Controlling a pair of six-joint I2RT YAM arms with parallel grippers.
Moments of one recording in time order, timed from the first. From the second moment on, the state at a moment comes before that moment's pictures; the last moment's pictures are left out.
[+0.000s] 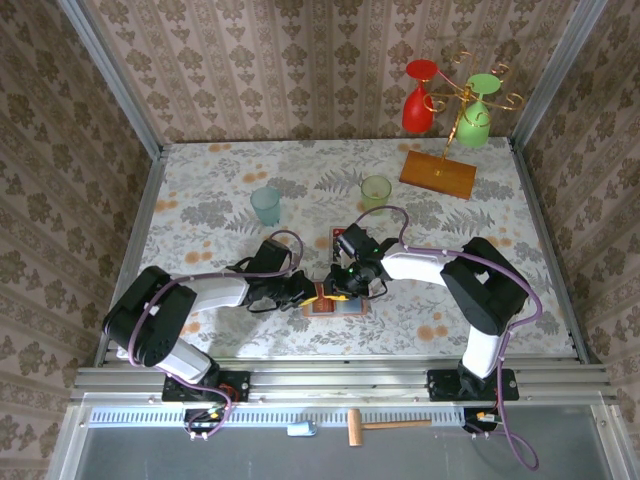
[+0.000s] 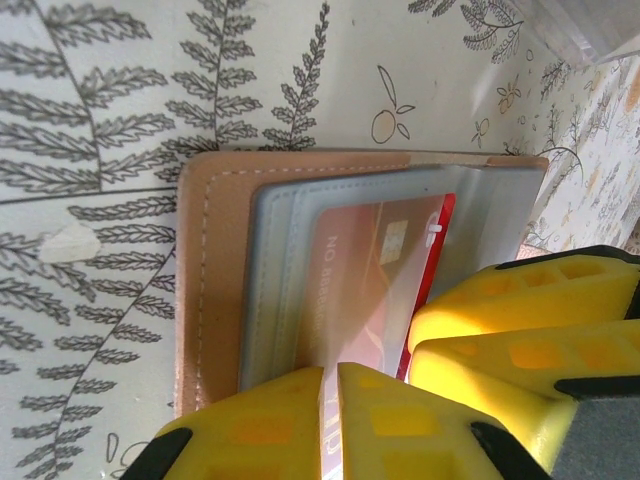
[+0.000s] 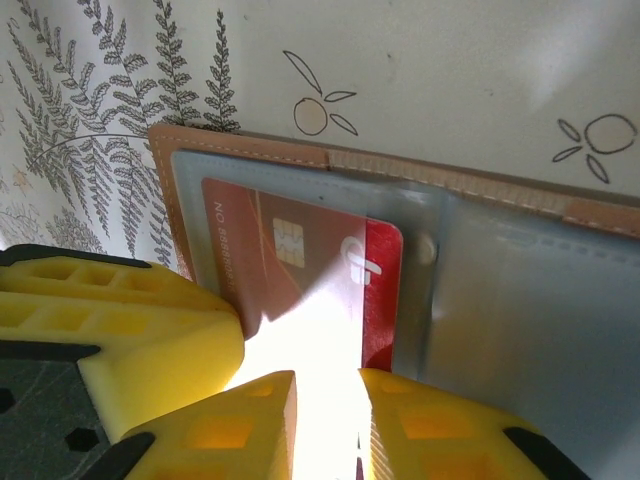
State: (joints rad) left arm -0.66 1.52 0.56 -0.01 0.54 -0.98; right arm 0.71 1.80 1.00 -0.34 -0.45 0.82
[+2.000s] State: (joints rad) left arm -0.65 1.49 0.58 -0.10 0.48 -0.92; right arm 0.71 1.81 1.02 -0.38 -0.43 0.79
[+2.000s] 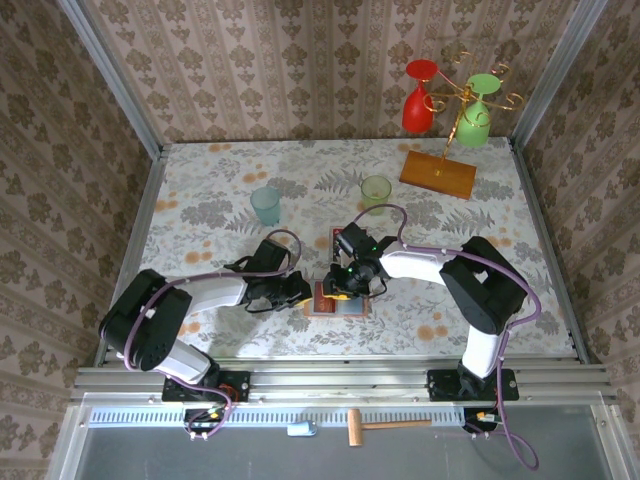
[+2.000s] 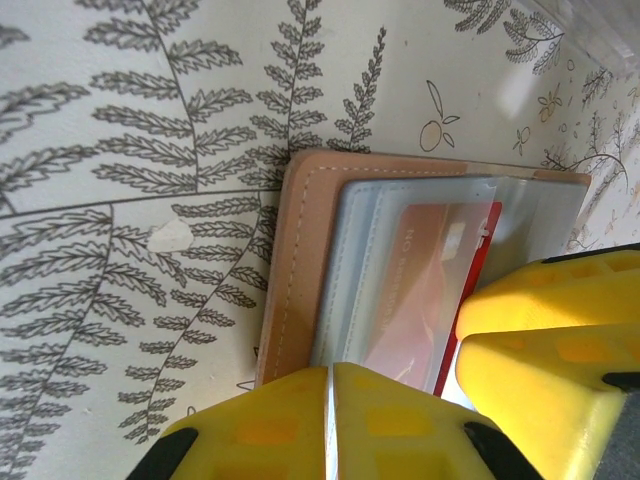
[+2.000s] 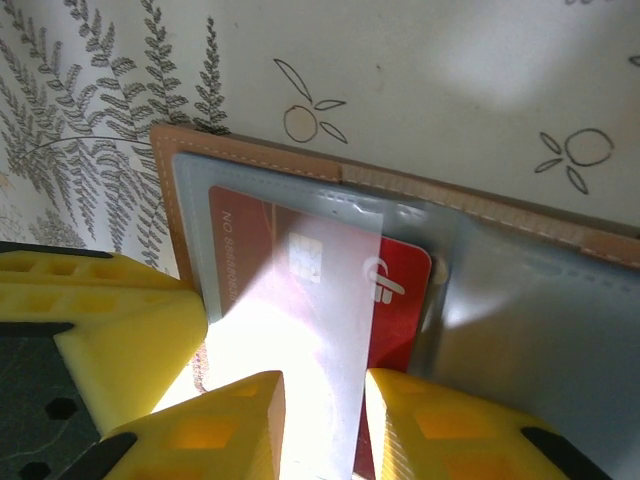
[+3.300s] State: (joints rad) left arm -0.64 1.49 0.56 -0.10 0.49 -0.92; right arm 0.70 1.79 1.04 -0.45 -0.39 0.74
